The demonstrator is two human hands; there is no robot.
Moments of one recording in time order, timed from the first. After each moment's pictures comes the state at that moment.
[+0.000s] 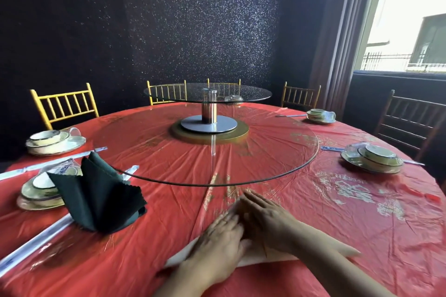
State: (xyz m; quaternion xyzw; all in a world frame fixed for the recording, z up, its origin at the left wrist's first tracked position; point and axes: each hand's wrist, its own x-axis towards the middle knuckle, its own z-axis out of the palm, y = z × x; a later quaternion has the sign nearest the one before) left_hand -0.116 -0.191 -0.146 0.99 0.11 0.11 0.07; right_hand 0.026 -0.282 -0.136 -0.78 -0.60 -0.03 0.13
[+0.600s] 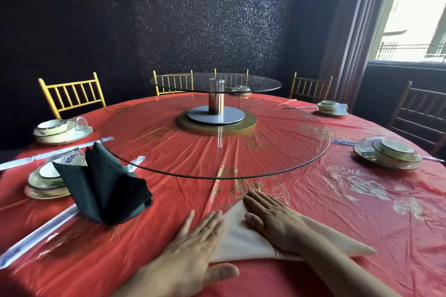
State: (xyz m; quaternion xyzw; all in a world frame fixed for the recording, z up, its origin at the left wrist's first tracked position) left_hand -0.175 -0.164 -0.141 1.00 0.08 0.01 -0.03; right_hand 0.026 -0.270 -0.149 -0.80 -0.60 0.03 0.07
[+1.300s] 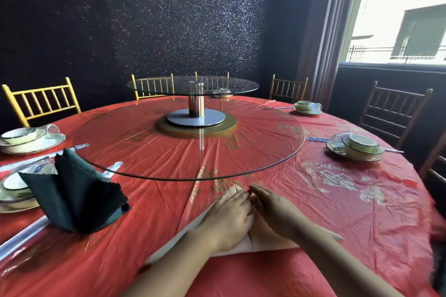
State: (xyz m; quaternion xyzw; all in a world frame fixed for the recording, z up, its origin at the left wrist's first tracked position) left_hand -0.078 -0.203 -0.122 0.99 0.07 0.05 0.08; right_hand 0.036 -0.302 -0.128 -0.82 -0.52 0.01 0.23
